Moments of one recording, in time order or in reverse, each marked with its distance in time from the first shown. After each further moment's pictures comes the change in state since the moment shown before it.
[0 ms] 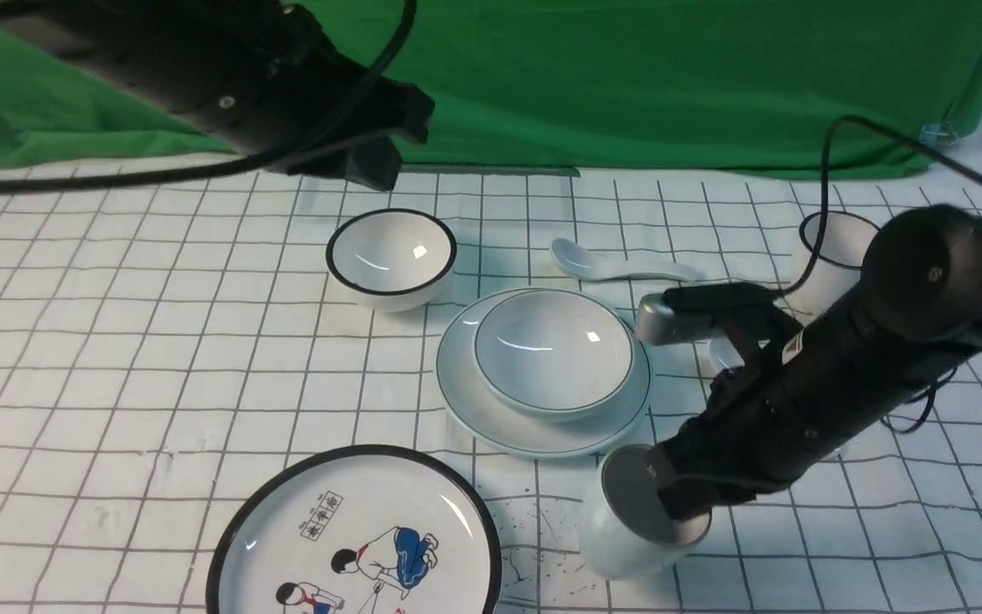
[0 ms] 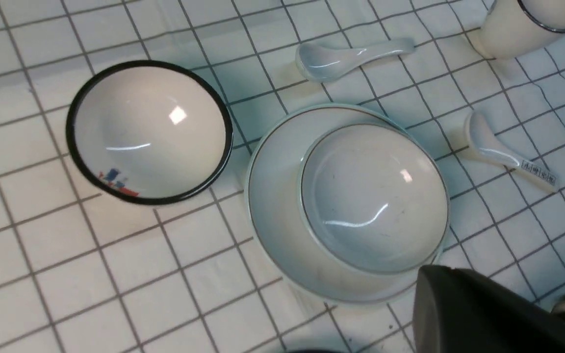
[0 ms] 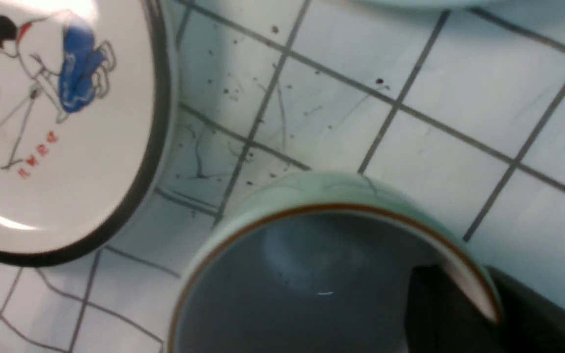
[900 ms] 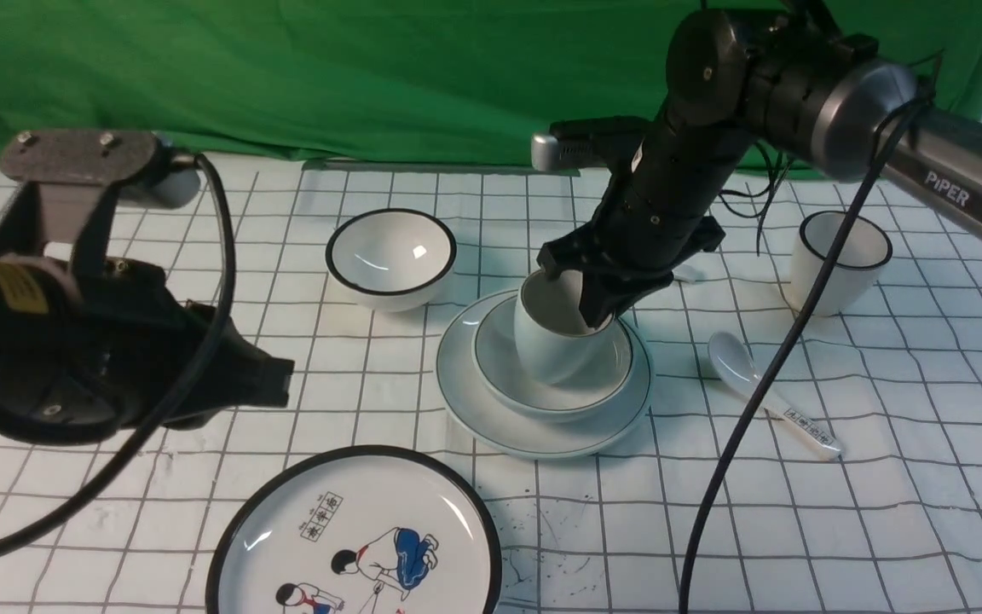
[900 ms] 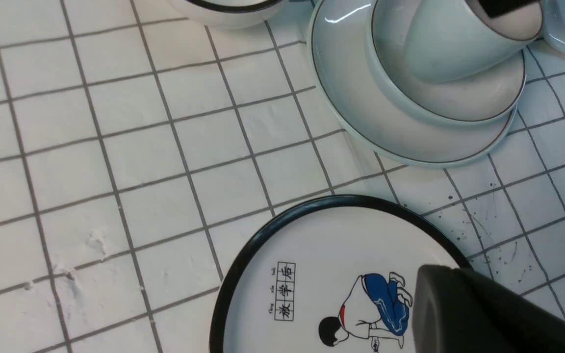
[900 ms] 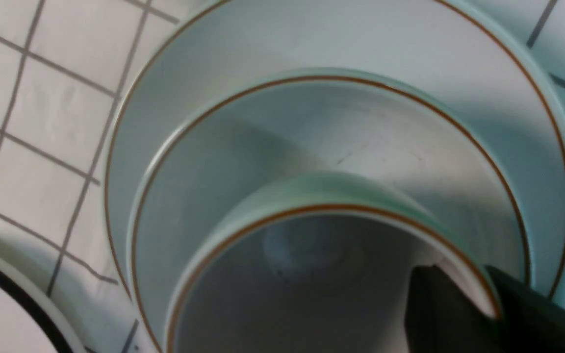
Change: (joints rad) right arm -0.006 0.578 -0.906 -0.227 0.330 0.212; left arm 0.000 -0.381 0.559 0.055 -0.216 -0.065
